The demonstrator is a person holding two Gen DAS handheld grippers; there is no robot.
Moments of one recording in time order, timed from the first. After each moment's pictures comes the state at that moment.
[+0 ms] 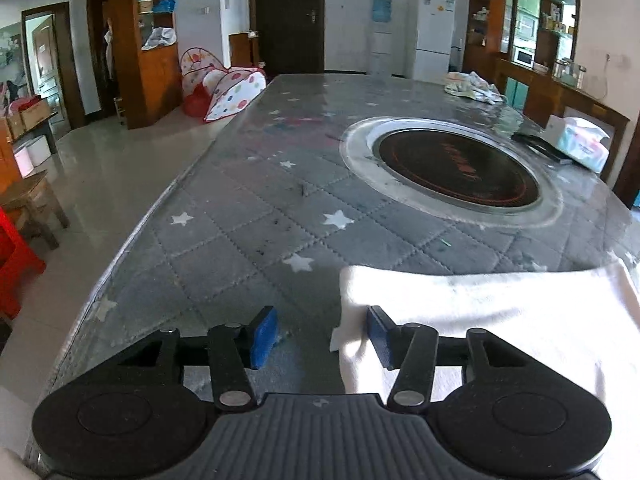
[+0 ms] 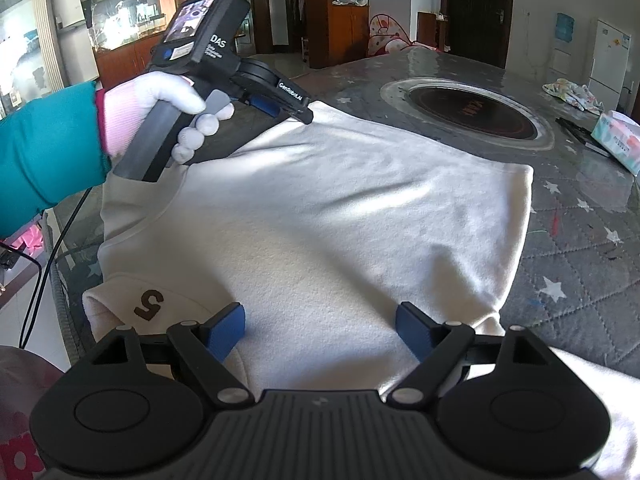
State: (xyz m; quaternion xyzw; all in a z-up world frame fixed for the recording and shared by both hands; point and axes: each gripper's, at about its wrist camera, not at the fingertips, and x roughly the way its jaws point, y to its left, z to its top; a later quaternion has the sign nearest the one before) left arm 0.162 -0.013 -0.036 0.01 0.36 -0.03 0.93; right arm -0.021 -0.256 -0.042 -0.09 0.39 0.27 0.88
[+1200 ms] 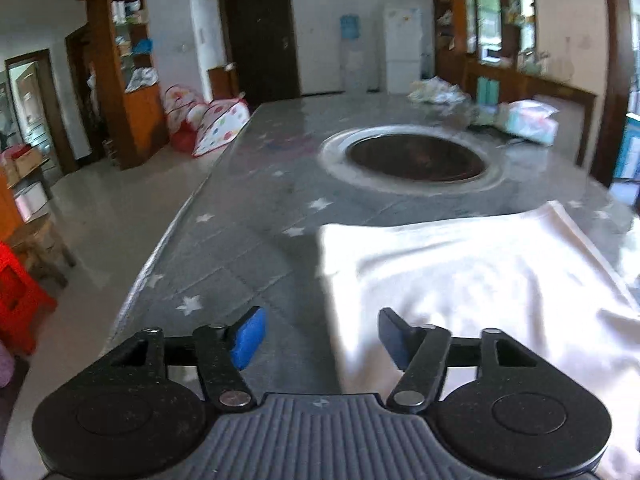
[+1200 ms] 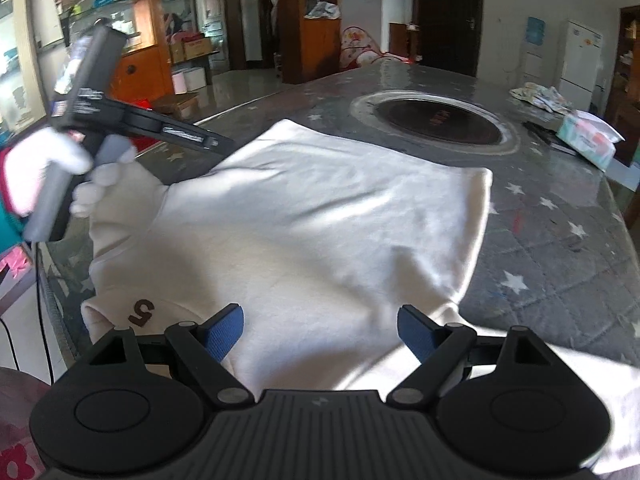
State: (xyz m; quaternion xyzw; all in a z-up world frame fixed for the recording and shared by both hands) left arm 0.064 -0.015 -0.017 0.07 0.32 -0.07 0.94; right arm -0.031 -0.275 -0.031 -0.07 0.37 0.22 0.90
